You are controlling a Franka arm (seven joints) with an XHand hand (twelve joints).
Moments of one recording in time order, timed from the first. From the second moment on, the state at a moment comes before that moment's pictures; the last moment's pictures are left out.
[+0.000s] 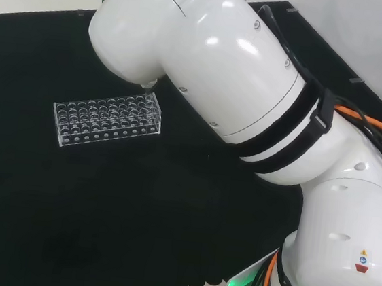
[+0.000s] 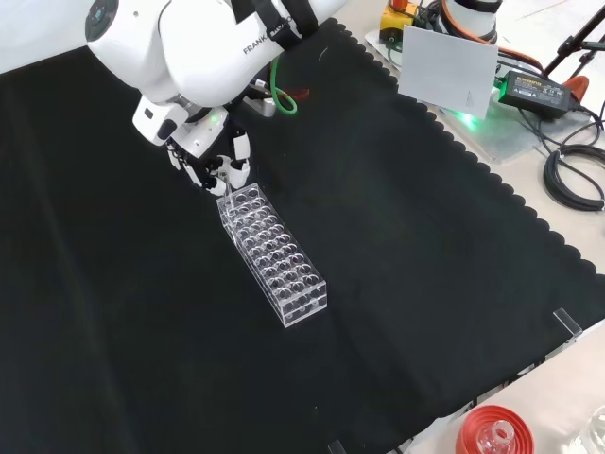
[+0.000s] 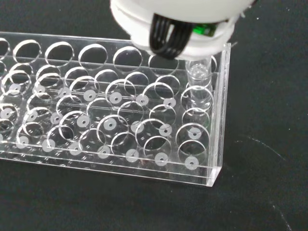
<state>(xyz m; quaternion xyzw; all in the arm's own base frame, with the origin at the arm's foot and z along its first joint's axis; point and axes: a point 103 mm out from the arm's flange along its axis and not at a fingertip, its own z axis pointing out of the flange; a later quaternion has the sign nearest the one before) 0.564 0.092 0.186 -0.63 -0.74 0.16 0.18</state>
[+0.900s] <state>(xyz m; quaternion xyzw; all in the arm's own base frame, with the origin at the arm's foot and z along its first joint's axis) 0.564 0.092 0.181 -0.63 -0.74 0.16 0.18</state>
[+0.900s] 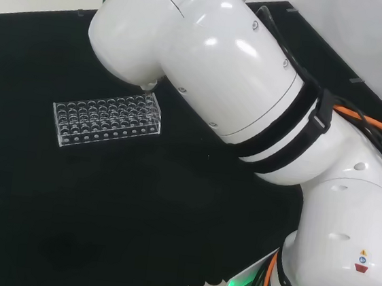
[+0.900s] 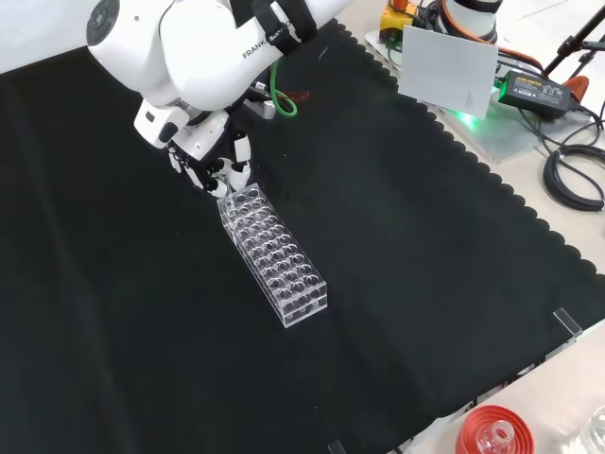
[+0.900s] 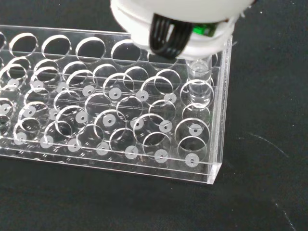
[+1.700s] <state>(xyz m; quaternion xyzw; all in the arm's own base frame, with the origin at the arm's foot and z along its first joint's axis) 0.565 0.079 0.194 -0.62 -0.73 0.15 0.25</state>
